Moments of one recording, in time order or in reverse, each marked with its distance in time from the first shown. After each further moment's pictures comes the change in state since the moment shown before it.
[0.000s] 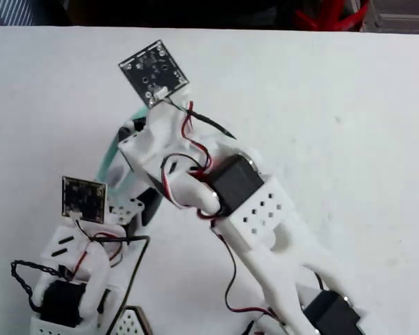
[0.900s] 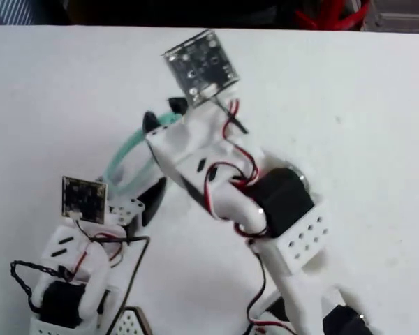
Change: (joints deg) left arm 0.1 0.0 0.0 0.0 0.0; right arm 4.6 -9.7 -5.1 4.2 0.3
